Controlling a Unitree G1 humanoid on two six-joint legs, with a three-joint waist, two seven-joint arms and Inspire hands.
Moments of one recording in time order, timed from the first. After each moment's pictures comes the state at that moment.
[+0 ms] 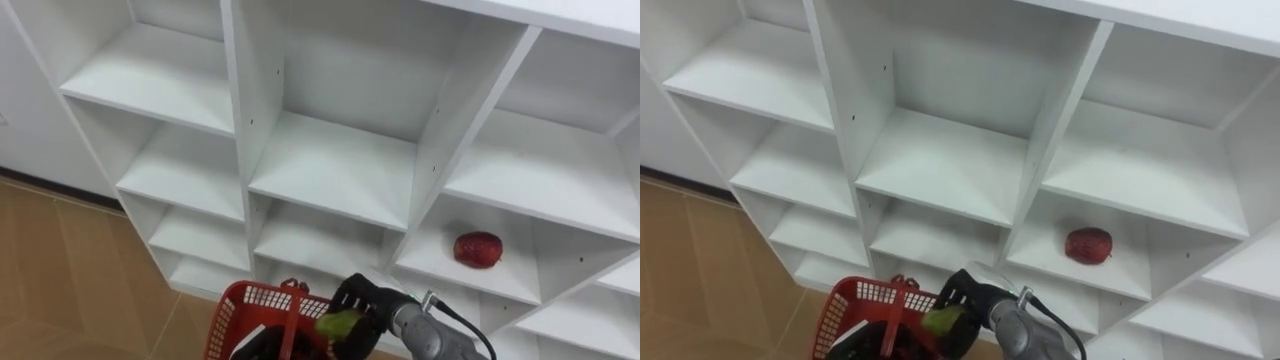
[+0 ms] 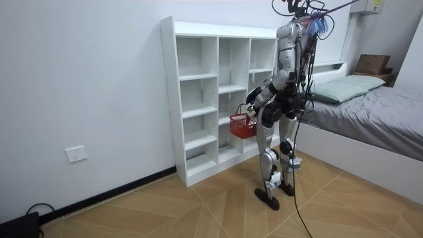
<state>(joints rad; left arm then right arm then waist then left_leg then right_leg) 0.24 0.15 -0.30 0.51 -0.08 0.04 -0.25 -0.14 -0.11 0.48 0.76 -0.55 0.05 0.09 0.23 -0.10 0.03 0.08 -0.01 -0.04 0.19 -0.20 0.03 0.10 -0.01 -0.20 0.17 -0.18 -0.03</state>
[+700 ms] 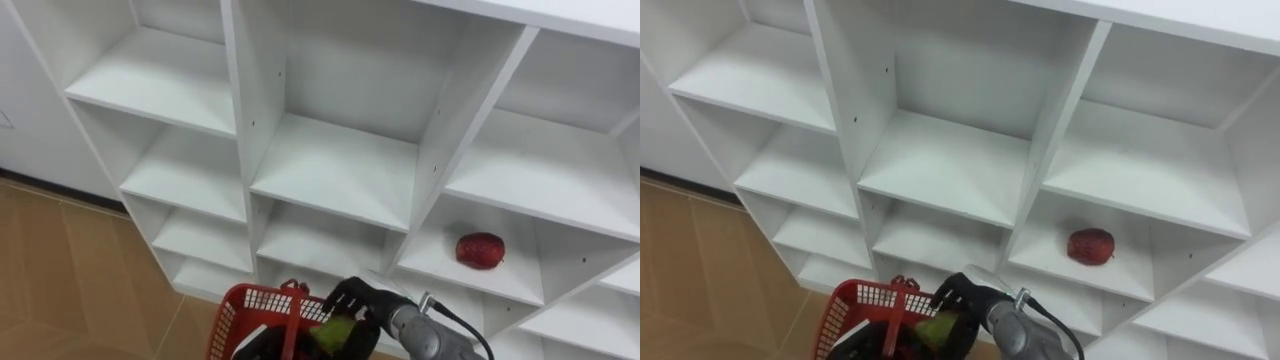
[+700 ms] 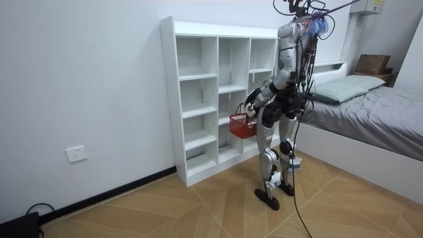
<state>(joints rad) 0.24 0.14 -0.30 0.51 -0.08 0.04 -0.25 -0.15 -0.11 0.48 0.77 -0.55 0.05 0.11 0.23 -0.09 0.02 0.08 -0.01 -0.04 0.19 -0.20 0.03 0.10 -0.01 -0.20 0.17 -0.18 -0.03</state>
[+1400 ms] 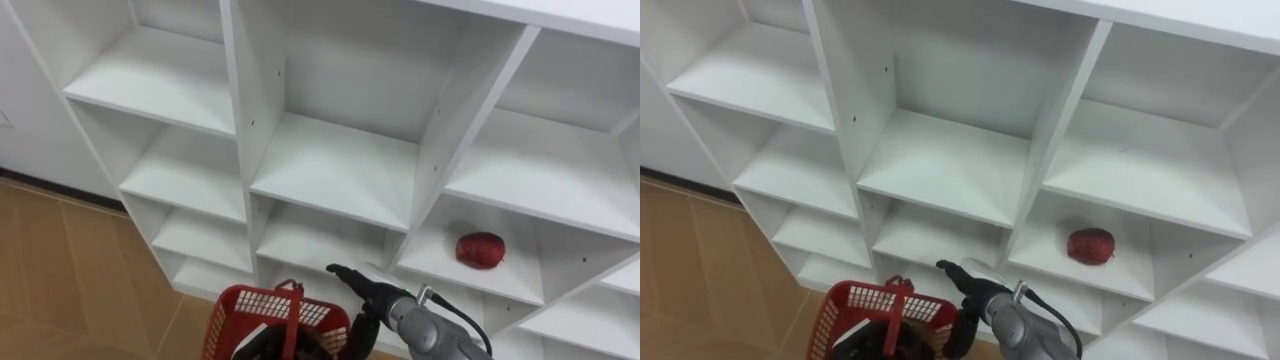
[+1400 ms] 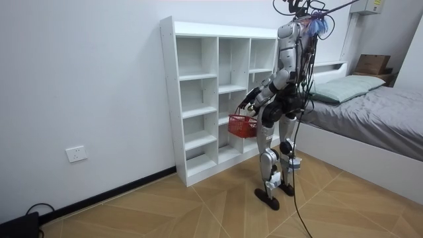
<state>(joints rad) 0.23 0.14 -0.30 0.51 -0.07 0.04 -0.25 -0.17 -0.11 0.48 0.77 -0.55 0.04 0.12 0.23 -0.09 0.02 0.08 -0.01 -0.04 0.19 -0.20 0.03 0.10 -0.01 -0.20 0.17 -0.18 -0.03</state>
